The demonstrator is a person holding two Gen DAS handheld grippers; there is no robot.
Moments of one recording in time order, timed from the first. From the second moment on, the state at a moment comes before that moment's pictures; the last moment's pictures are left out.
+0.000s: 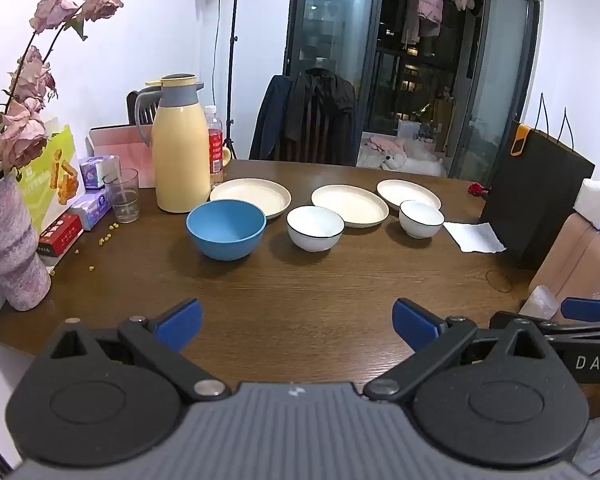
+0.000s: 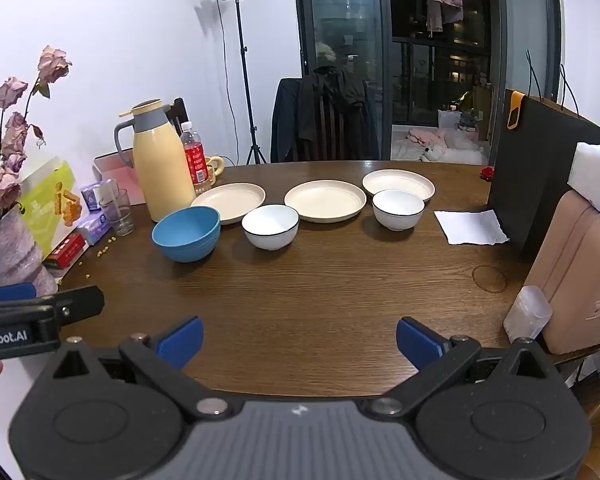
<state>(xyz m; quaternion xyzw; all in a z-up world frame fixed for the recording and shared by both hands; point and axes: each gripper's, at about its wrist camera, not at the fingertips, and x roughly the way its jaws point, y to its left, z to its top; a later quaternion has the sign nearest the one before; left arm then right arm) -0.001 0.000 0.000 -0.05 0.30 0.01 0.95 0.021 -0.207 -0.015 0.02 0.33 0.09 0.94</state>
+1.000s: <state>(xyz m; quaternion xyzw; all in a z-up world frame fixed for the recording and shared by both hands) 0.000 0.008 0.001 -0.05 0.30 0.02 0.95 0.018 -0.209 -0.015 0.02 0.33 0.09 0.94</state>
